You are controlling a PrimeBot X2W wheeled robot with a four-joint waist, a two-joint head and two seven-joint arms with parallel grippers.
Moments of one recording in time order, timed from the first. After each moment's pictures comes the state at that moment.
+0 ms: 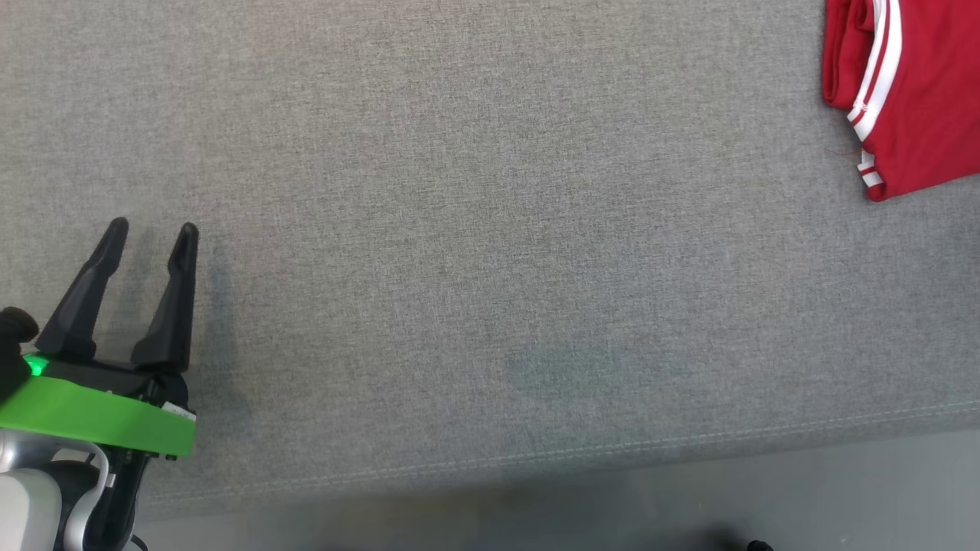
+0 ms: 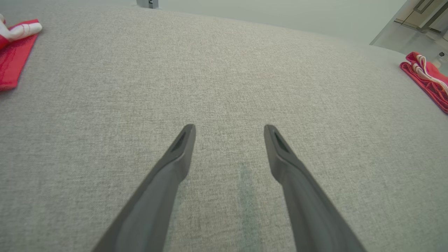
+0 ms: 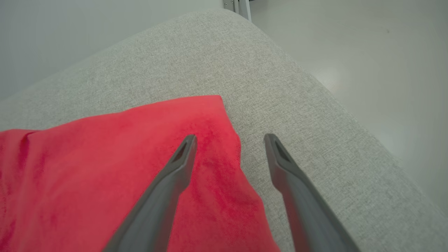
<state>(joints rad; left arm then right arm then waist) -0.09 0.37 -0.12 -0.24 -0.65 -0.07 -0.04 -0.78 -0.69 0.18 0.67 0.86 -0.10 0.17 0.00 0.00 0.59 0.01</state>
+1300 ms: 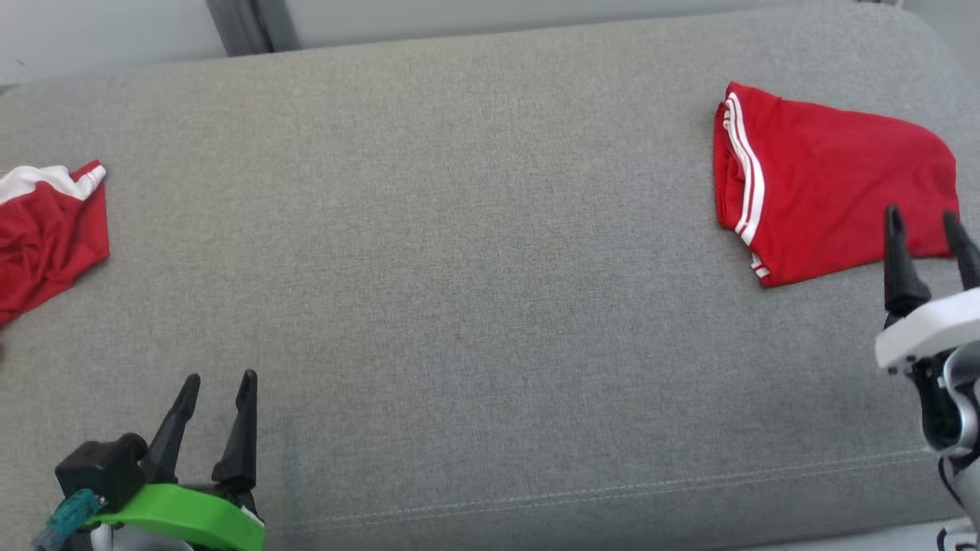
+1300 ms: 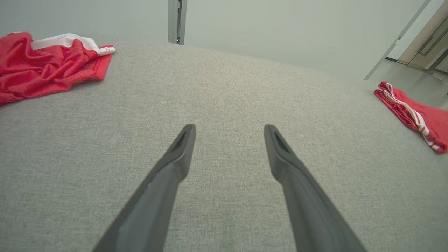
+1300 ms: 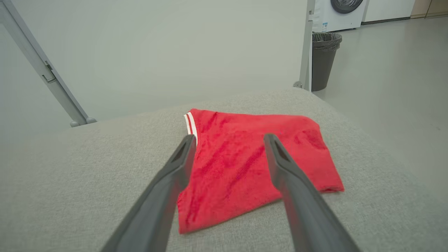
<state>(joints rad) 0.02 0.24 -0.20 0.10 -0.61 -0.09 -0.23 -0.29 -0.48 0.27 0.37 0.68 -0.11 -0.25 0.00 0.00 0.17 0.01</state>
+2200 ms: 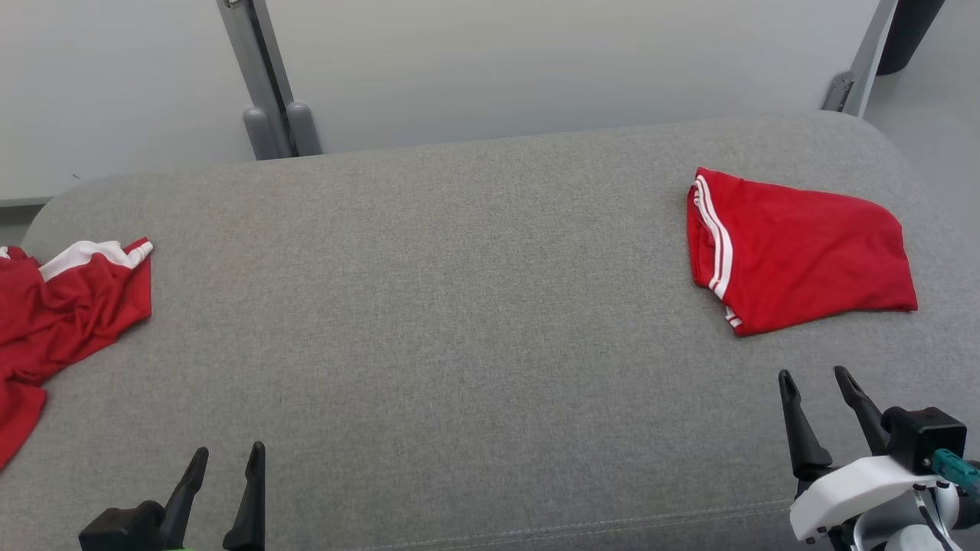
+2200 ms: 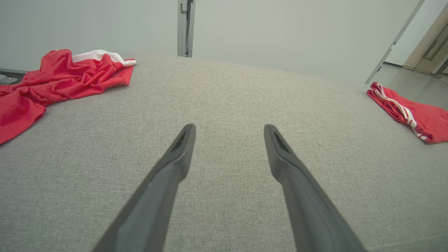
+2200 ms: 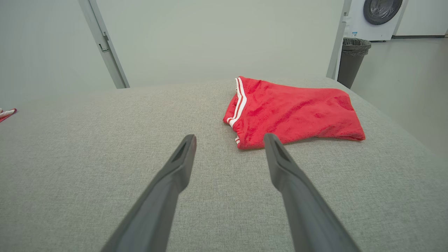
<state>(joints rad) 0.16 0.21 -0.19 0.14 -0.53 -0.07 -0.25 0.11 -0.31 0.28 0.17 0.41 -0.13 -0.25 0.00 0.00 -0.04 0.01</state>
